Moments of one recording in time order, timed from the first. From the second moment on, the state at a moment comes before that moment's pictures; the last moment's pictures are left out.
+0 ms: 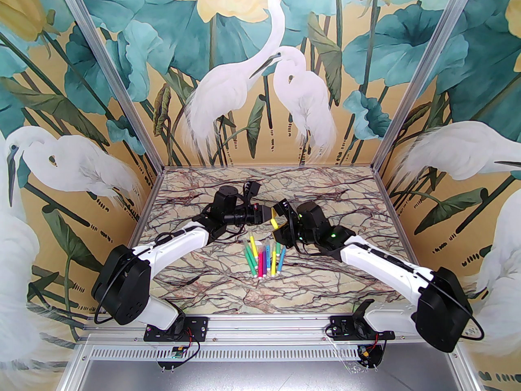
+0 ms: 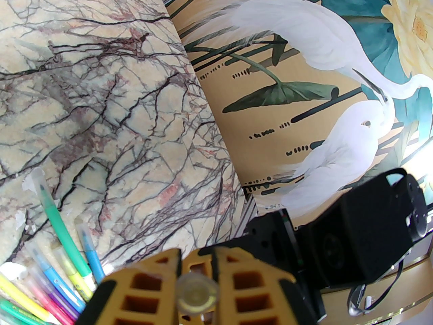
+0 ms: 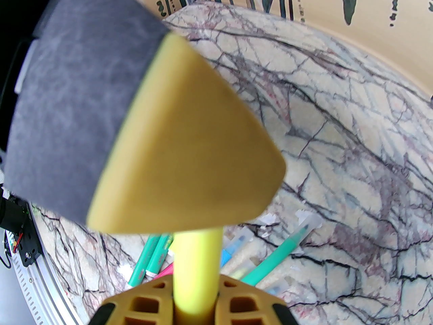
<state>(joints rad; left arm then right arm) -0.56 1.51 1.01 0.09 0.66 -0.77 0.68 1.28 0.86 -0.22 -0.29 0.10</state>
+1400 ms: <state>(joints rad) -0.02 1.75 1.27 -0.64 0.00 -0.28 0.05 1.81 1.22 -0.47 -0.01 0.10</state>
